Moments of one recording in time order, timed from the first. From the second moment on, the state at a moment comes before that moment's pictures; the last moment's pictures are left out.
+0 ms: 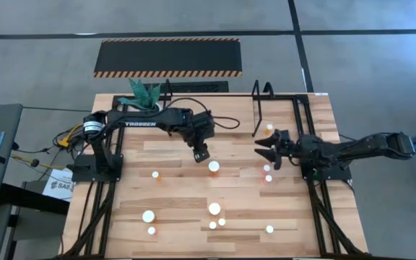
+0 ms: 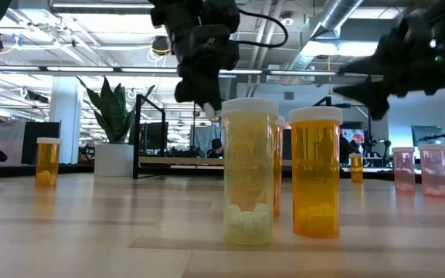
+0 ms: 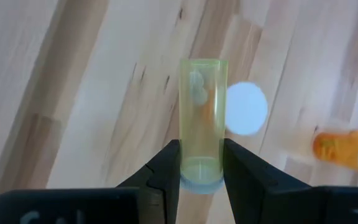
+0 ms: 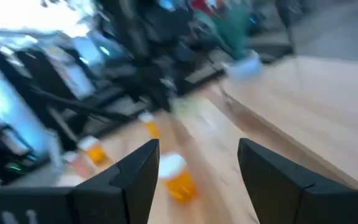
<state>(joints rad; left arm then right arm) 0.19 1.82 1.49 -0.82 0.21 -0.22 -0.06 0.63 0.02 0.64 0.10 0.44</state>
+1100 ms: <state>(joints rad) 0.07 1.82 1.49 -0.01 0.07 -0.16 -0.01 0.74 0.19 0.85 0.11 0.41</state>
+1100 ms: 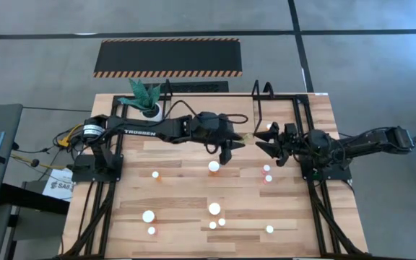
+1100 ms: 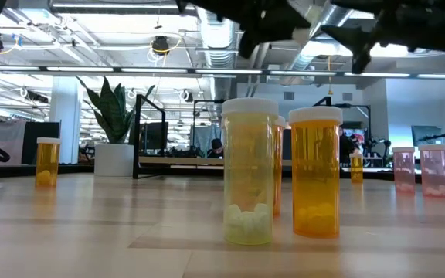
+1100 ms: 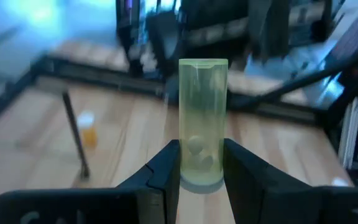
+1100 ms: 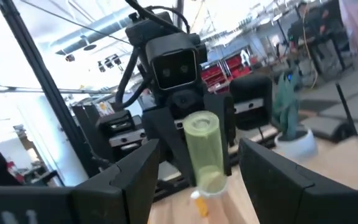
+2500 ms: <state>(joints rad) 0.05 1.82 1.49 0.08 0.02 -0.12 -0.01 0.91 0.36 0.81 0.10 0.26</state>
